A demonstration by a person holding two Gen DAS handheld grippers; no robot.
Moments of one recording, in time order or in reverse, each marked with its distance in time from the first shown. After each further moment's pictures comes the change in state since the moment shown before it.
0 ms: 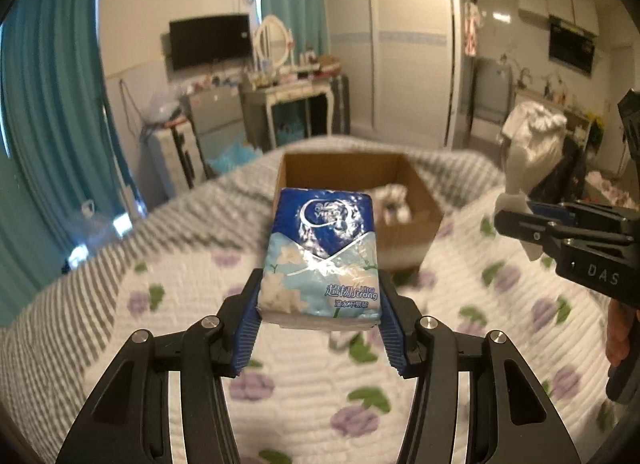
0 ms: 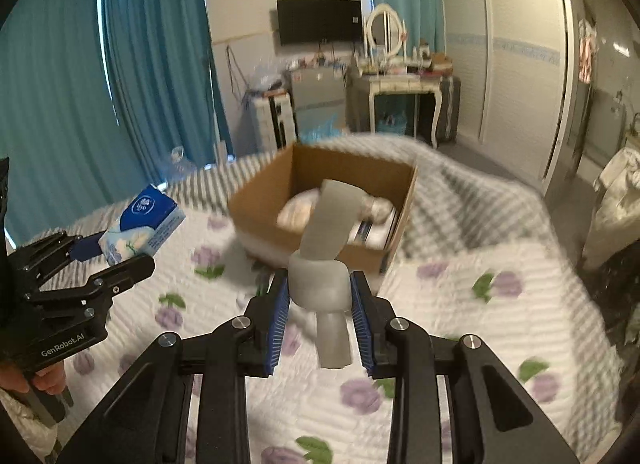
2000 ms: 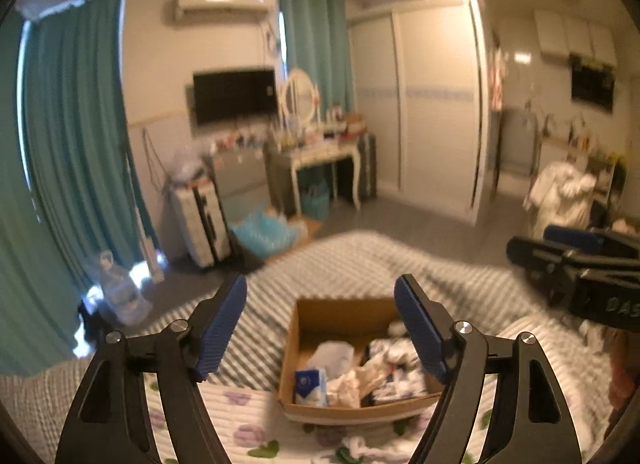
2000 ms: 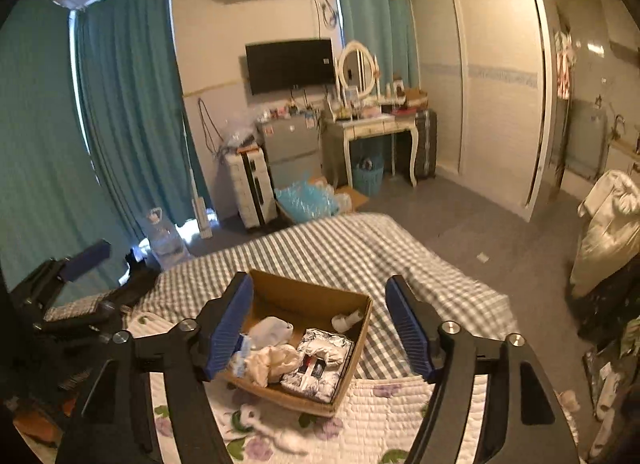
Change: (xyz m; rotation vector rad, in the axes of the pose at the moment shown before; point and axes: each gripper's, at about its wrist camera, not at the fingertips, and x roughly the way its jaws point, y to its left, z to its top) left arm -0.015 -0.011 0.151 -0.041 -0.201 0.099; right arm -0.013 -0.055 0.163 0.067 -0.114 -0.055
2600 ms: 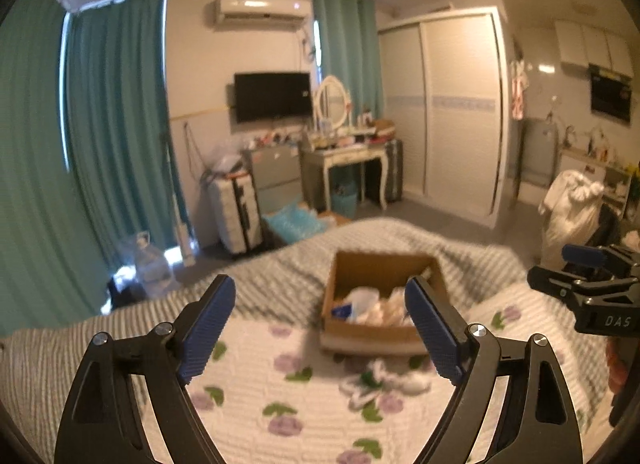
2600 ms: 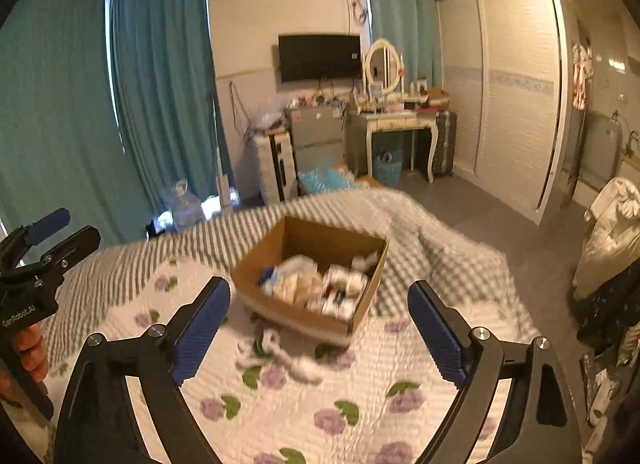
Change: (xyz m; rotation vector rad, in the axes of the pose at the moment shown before) left arm -0.084 0.024 -0.076 -0.049 0.025 0.108; right arm -0.061 0.020 -0.099 -0.077 0.056 0.069
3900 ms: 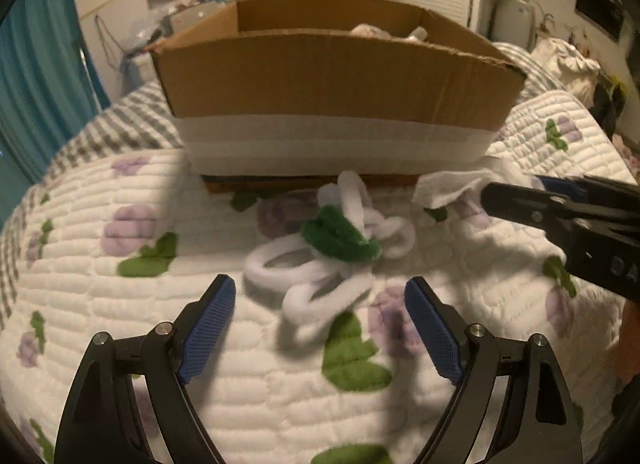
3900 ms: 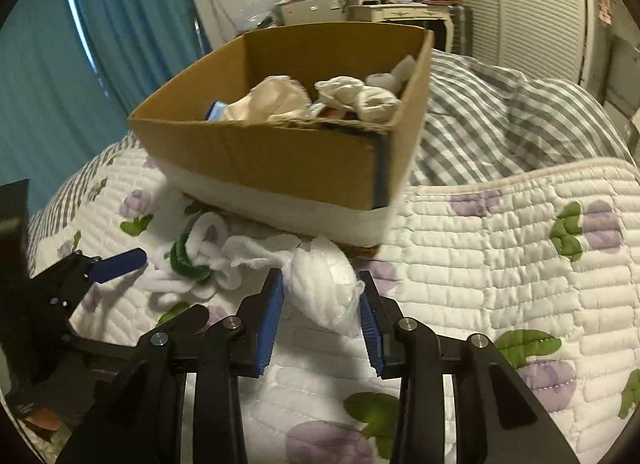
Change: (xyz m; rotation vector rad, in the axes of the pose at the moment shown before) left arm 0.214 -0.060 -0.177 0.124 0.494 -0.172; right arm 0.216 -0.035 -0.137 0.099 0.301 0.066
